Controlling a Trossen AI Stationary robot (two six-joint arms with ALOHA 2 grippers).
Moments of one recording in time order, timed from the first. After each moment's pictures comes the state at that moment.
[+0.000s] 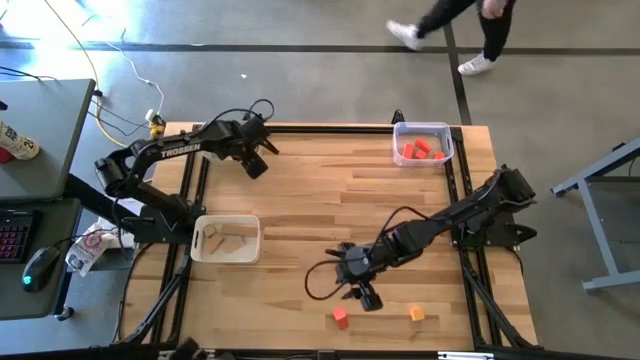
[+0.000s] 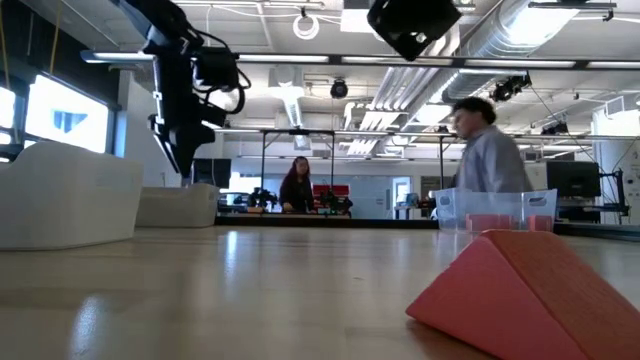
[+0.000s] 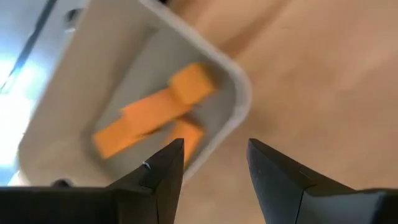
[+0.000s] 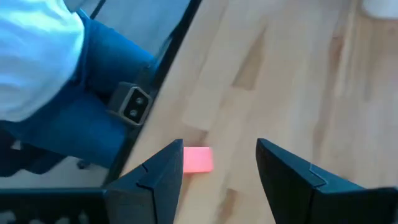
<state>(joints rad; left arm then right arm) 0.77 1.44 0.98 -0.86 -0.35 -0.02 0.41 1.70 1.24 -0.32 -0.17 0.18</state>
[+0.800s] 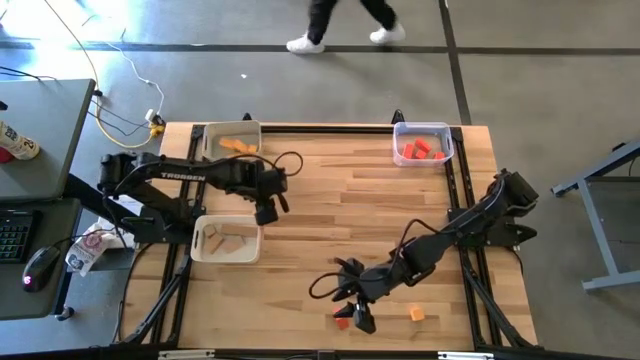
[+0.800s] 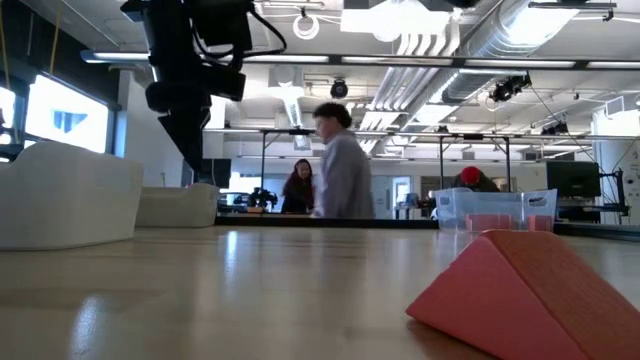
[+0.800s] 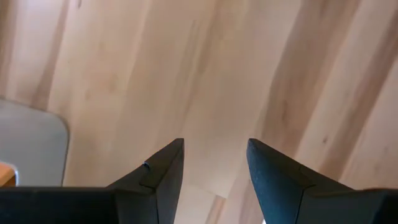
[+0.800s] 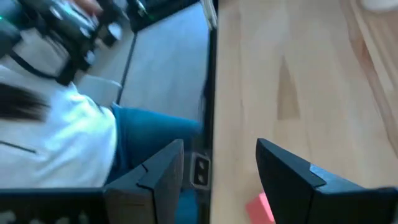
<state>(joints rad) 0.26 1.44 0.98 -0.87 -0.21 -0.13 0.55 1.70 1.27 -0.15 0.02 0.68</state>
